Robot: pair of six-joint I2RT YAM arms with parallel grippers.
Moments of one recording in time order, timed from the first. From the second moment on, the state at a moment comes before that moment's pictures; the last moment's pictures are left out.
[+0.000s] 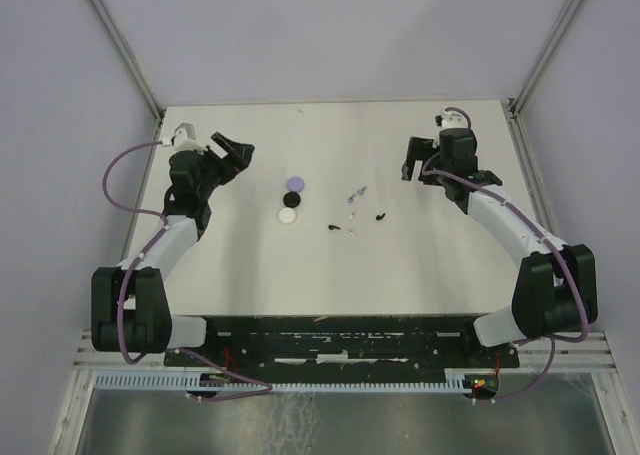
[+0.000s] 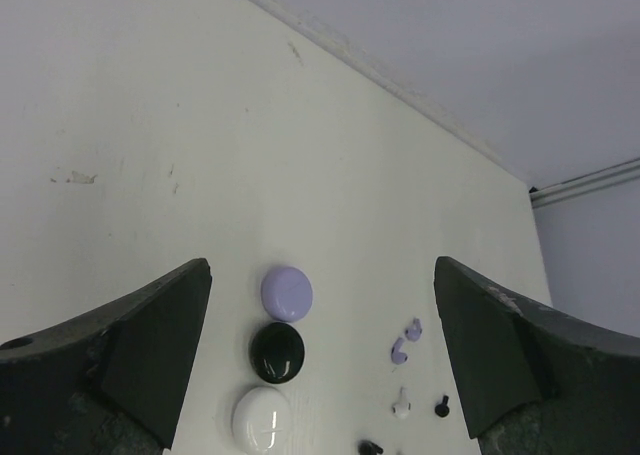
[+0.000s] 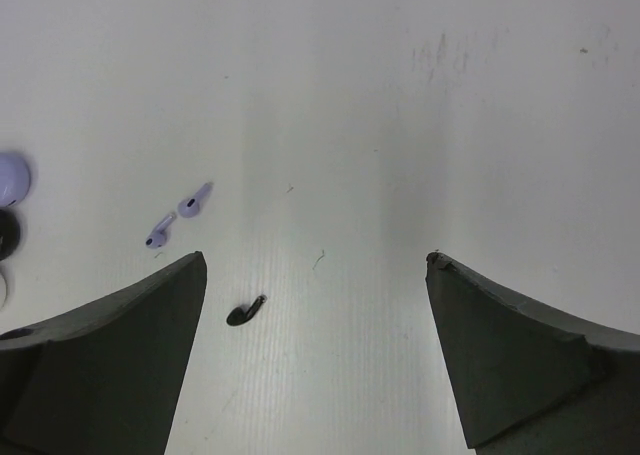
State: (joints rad) left arm -0.02 1.33 0.74 0.41 0.19 -0.70; right arm 0.22 1.45 1.04 -0.20 0.07 0.28
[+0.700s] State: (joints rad) left arm -0.30 1.54 1.03 0.00 -0.09 -0.53; right arm 0.49 1.80 1.49 -0.41 0.09 0.21
